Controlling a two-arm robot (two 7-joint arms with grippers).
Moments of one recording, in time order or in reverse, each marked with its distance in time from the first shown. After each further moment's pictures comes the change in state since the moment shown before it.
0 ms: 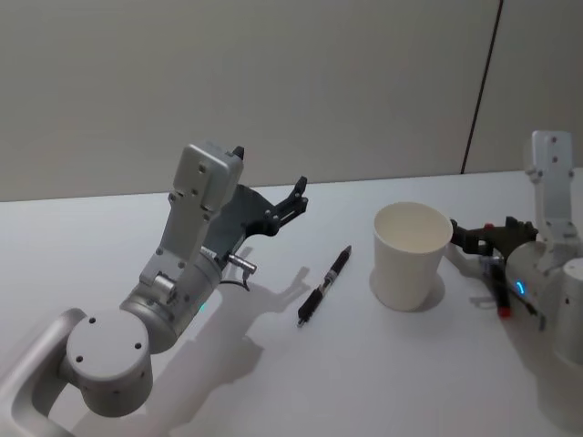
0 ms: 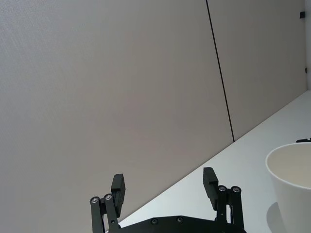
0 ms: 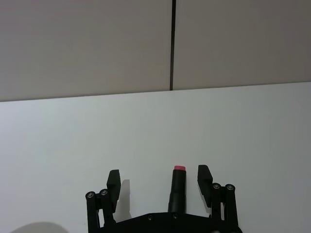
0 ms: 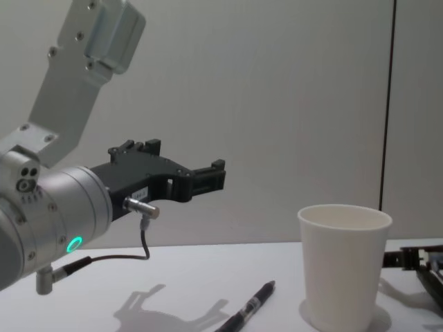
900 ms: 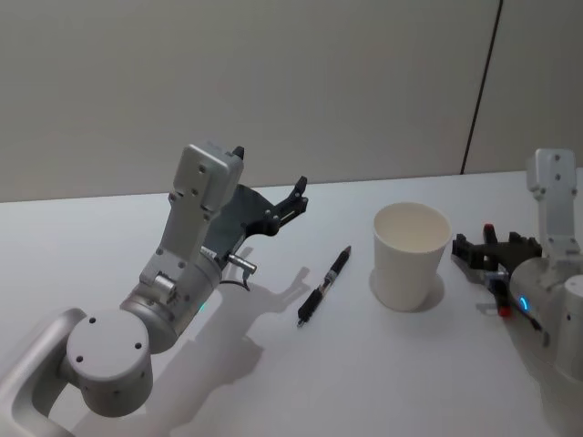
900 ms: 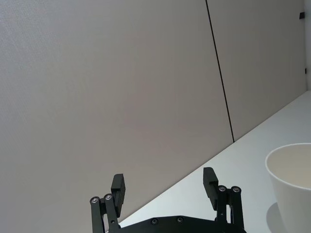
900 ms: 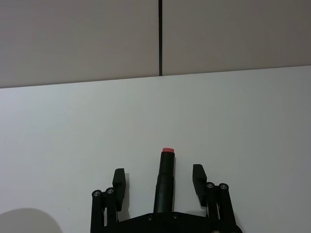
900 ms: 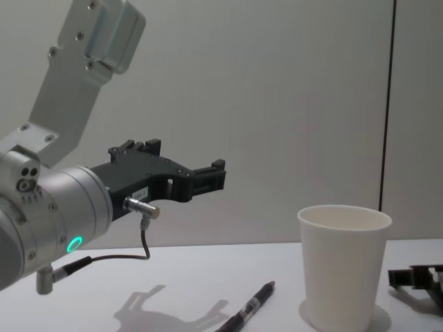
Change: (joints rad) left arm 0.000 0.000 0.000 0.000 0.000 0.000 0.000; right arm -0.034 0.001 0.007 0.002 -0.005 -0.010 -0.018
